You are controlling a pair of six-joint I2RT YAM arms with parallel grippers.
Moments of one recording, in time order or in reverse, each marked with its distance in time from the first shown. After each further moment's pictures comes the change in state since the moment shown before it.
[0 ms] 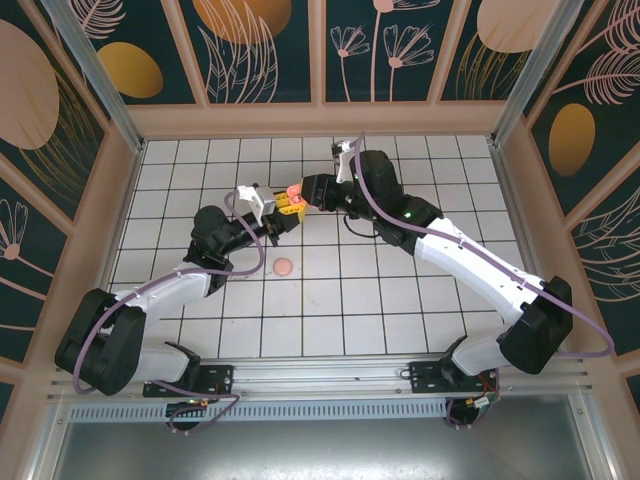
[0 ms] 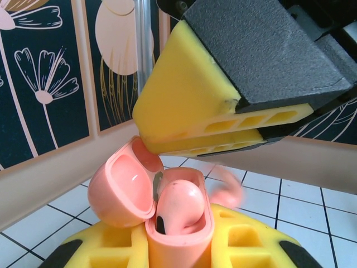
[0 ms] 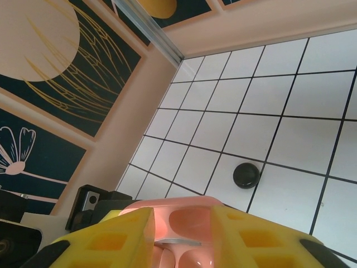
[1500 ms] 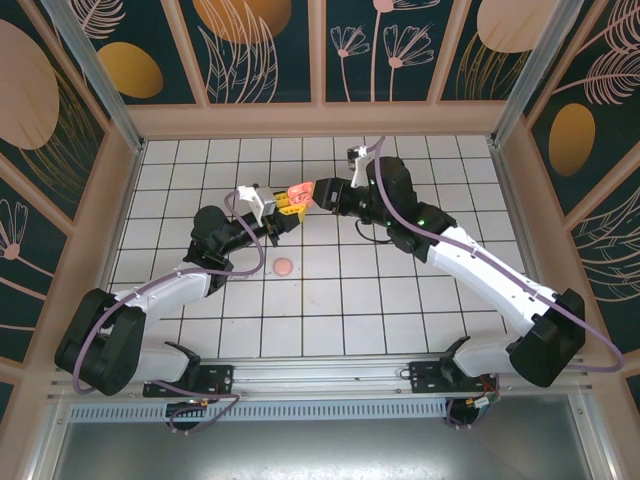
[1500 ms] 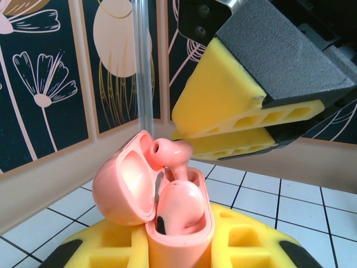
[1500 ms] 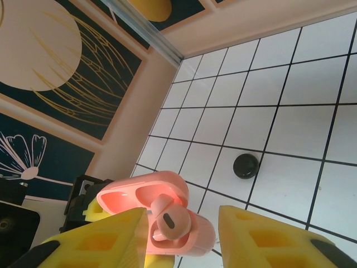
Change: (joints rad) left arm 0.001 0.000 0.000 0.003 0.004 0.008; right arm -0.050 -0.083 -0.105 0.035 -0.058 0.066
